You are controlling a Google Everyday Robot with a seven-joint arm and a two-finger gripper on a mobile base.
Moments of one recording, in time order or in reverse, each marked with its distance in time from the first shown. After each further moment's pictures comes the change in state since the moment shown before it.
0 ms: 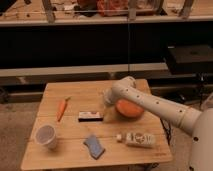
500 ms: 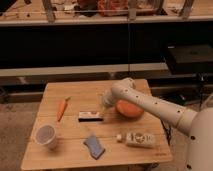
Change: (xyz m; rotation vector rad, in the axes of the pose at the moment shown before) arm -0.004 0.006 0.010 -0.034 -0.028 0.021
